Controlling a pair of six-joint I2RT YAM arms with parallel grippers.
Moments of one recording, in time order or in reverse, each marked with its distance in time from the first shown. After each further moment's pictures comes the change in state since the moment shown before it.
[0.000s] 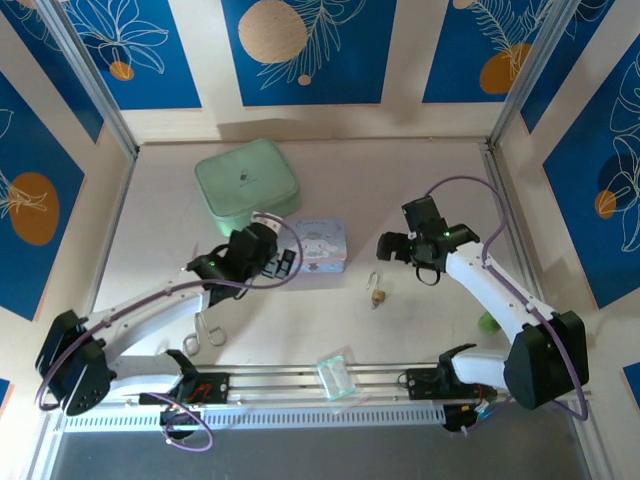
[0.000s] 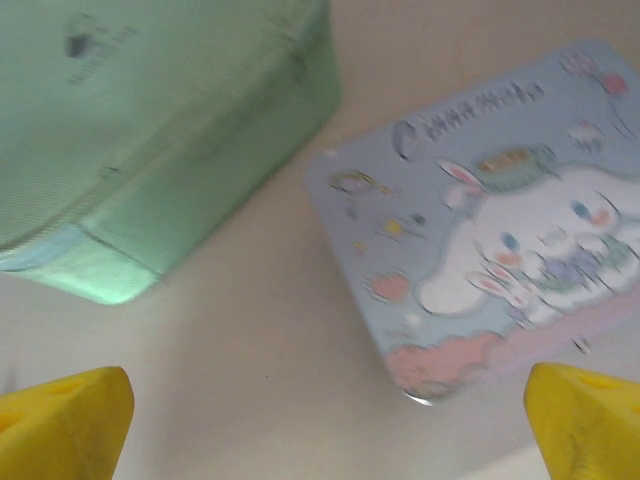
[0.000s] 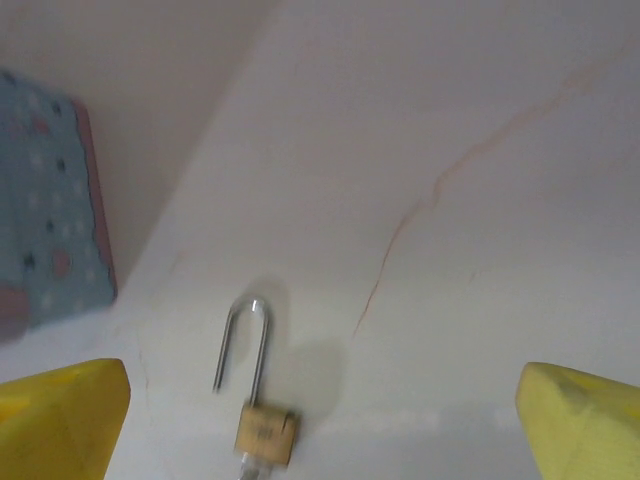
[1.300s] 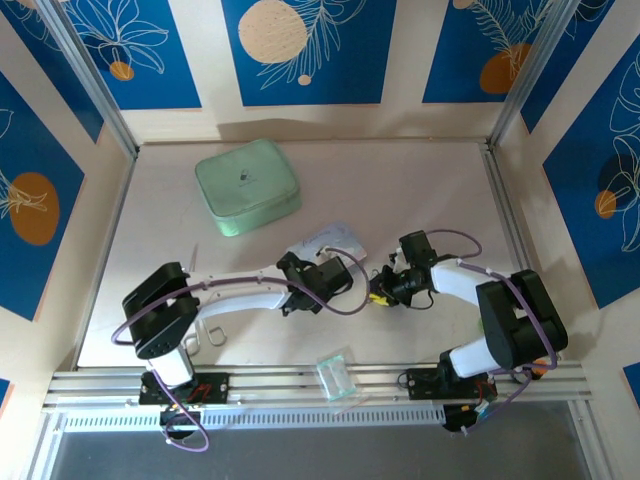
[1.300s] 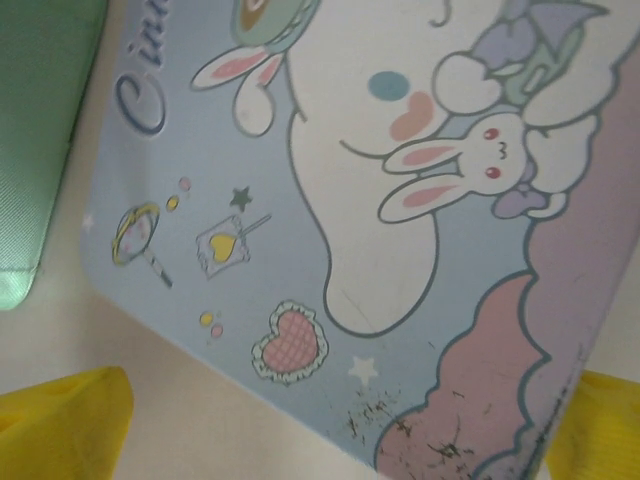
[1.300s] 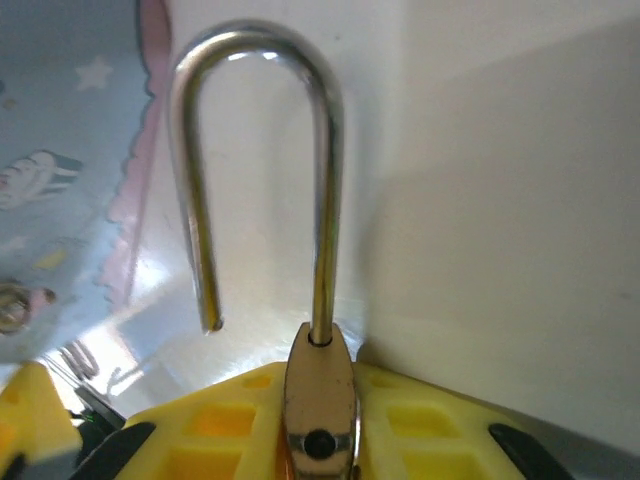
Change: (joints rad) left arm -0.352 0.514 0.299 -0.317 -0.193 -0.067; right arm -0.048 0.212 -0.348 0.377 -0.664 0.262
